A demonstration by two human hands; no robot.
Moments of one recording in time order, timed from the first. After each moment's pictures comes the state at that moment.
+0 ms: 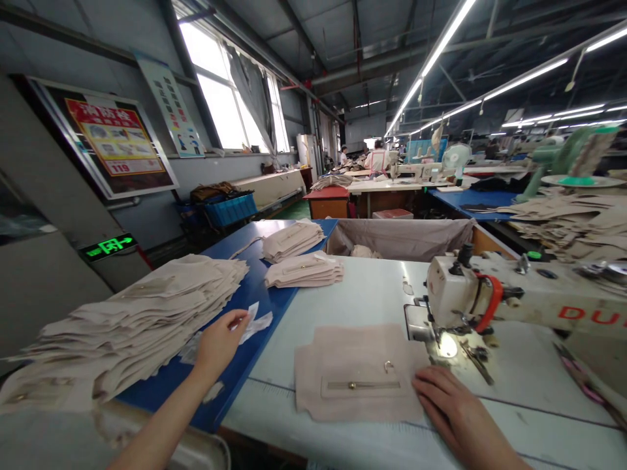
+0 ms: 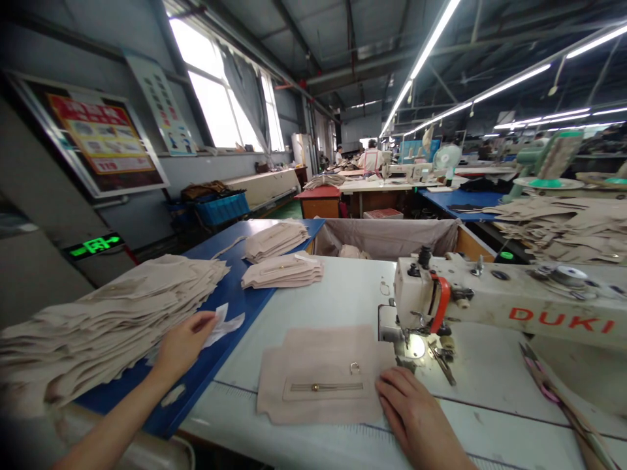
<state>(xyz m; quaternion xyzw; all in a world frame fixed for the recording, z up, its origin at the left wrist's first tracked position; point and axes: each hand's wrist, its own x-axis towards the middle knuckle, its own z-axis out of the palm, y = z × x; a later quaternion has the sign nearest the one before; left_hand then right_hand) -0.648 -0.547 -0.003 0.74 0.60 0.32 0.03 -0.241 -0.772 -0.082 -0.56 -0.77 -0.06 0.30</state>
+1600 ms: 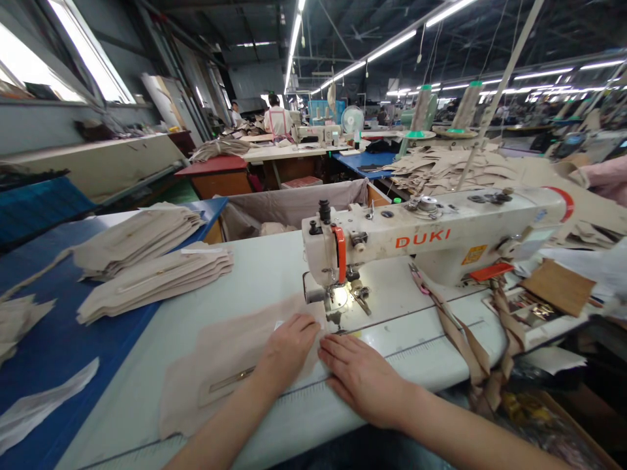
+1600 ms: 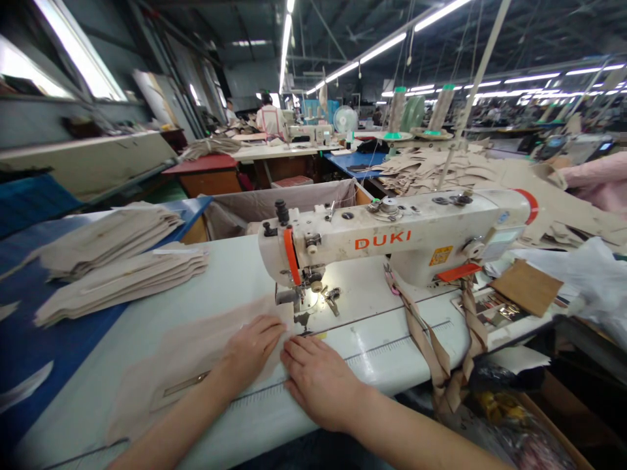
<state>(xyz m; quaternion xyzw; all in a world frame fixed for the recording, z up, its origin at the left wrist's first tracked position) -0.372 -0.641 -0.063 0.97 0.06 0.22 -0.02 -0.245 -0.806 -0.054 -0.63 -0.75 0.04 0.20</state>
